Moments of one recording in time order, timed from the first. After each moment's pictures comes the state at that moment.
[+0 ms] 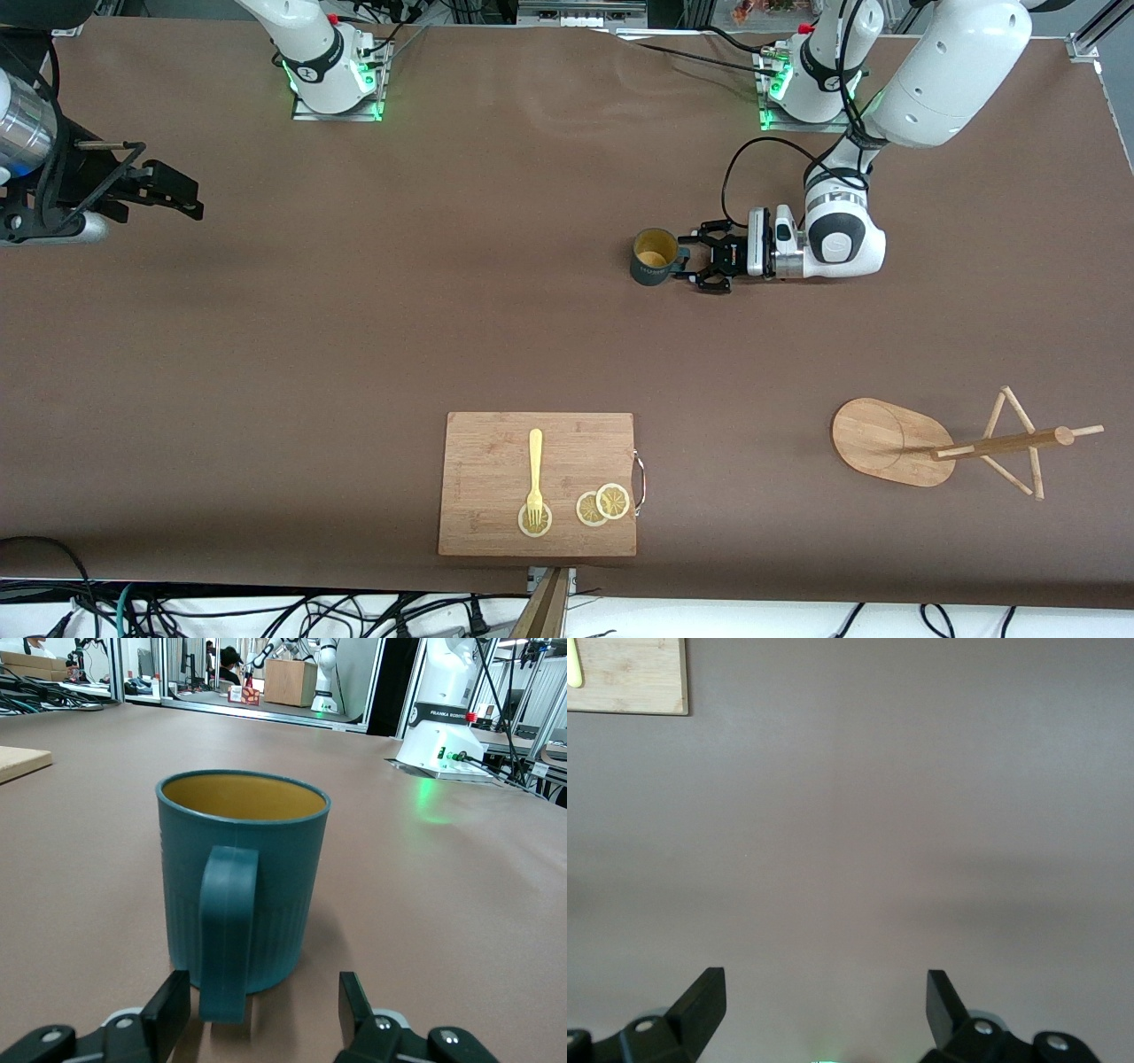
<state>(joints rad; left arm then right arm) -0.01 0.62 -0.16 -2.30 -1.51 2.02 2.77 0.06 0.03 0.01 -1.59 0.02 1.54 0.03</state>
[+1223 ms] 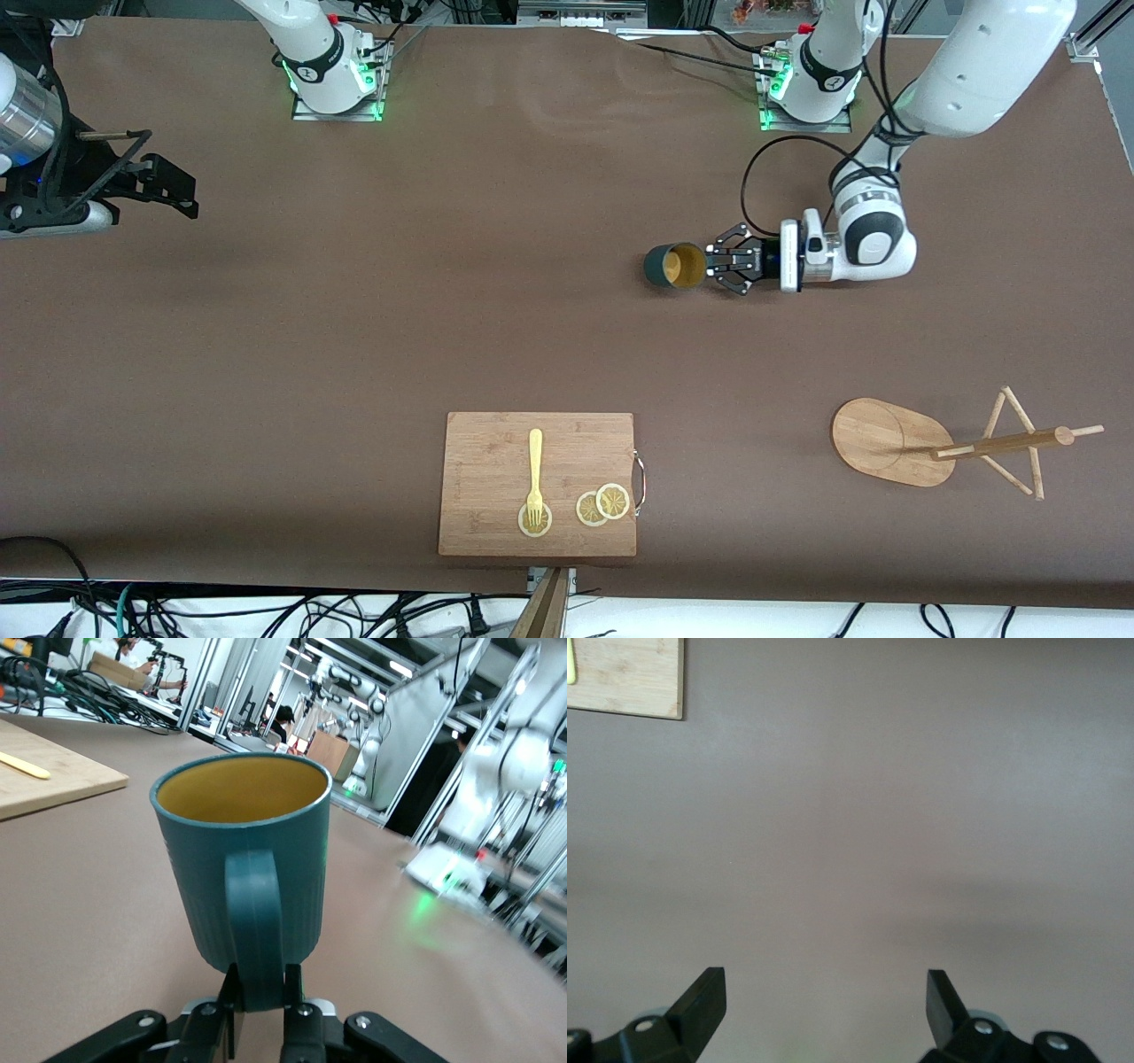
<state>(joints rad) 0.13 0.50 -0.15 -2.30 -1.43 1.82 2.29 0.06 0.01 0.02 -1.62 -0.02 1.59 -0.02</state>
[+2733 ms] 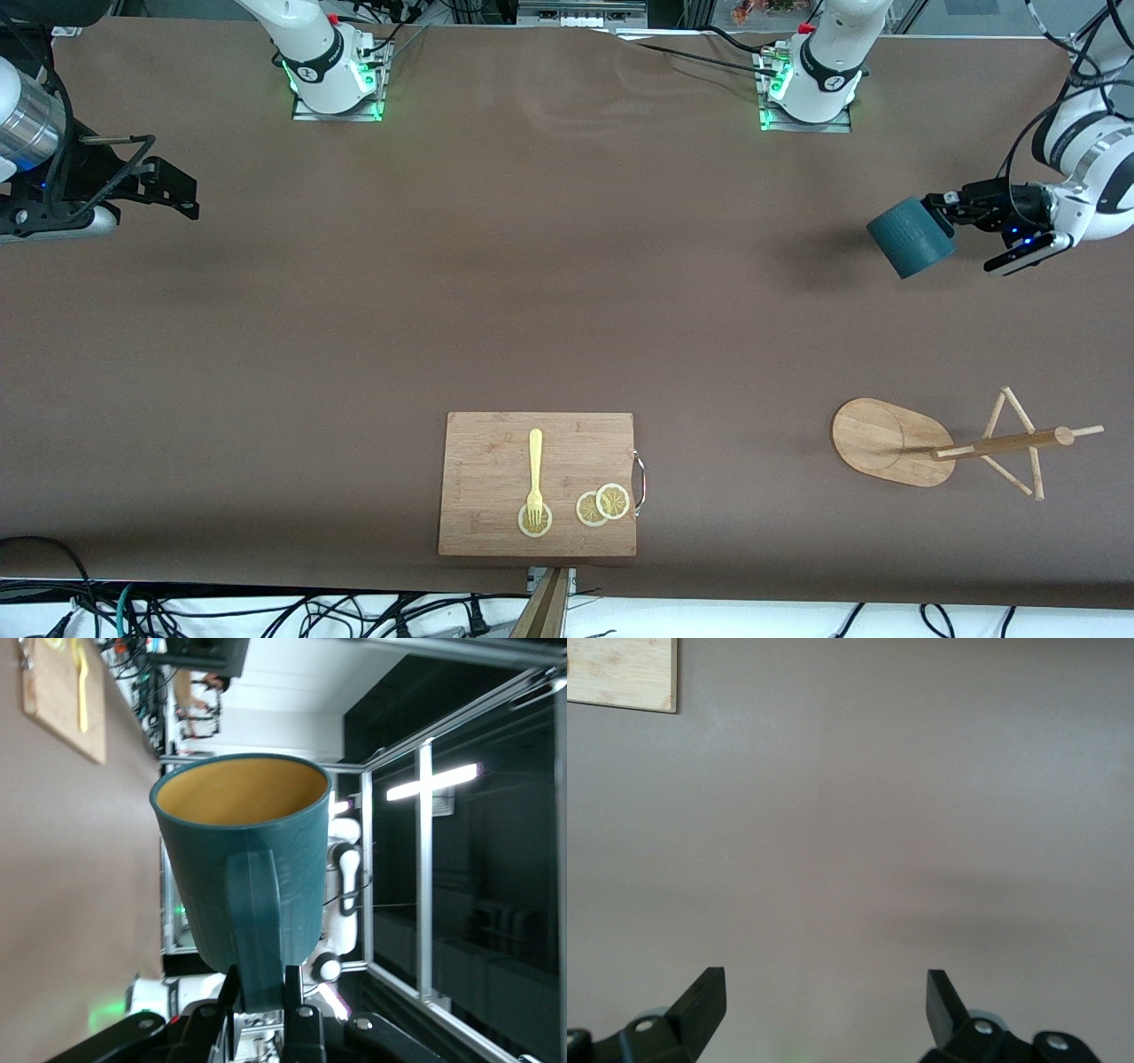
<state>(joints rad) 0.84 0.51 -0.14 -2.11 -1.13 1.11 1.05 0.06 0.01 0.02 -1.62 -0.03 1.58 -0.02</state>
